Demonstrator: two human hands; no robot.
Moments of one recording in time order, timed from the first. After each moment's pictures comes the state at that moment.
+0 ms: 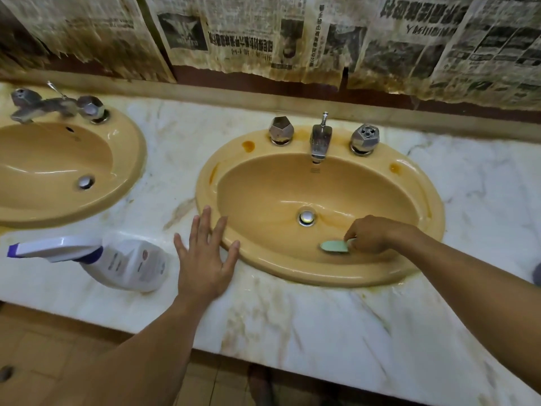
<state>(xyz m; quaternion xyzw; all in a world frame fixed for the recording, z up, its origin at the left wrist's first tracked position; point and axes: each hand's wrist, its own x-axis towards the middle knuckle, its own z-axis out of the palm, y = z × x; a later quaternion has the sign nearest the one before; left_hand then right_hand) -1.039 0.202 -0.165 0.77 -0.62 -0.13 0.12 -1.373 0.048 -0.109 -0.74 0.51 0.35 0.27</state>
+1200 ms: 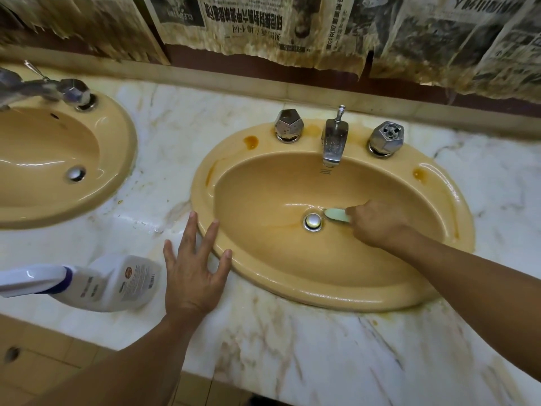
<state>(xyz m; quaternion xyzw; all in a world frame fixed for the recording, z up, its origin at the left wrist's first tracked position) -1.041 0.194 -0.156 0.79 -0.56 -0.15 0.18 -1.363 0.001 -0.157 -0.78 0.56 0.25 0.11</state>
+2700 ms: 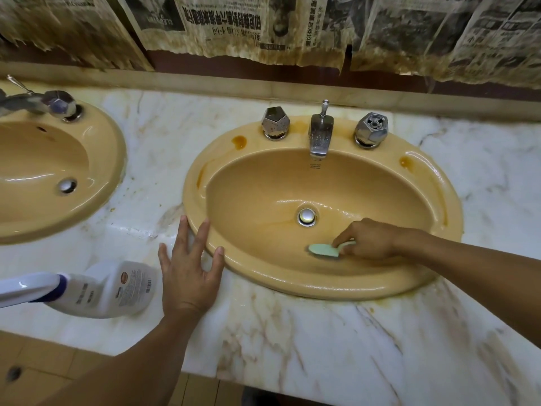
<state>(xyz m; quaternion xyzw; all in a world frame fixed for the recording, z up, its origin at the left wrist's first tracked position) -1.040 0.195 -0.154 0.81 -0.52 -0.18 0.18 -1.379 0.034 -0.144 -0.76 0.48 0.29 0.32</state>
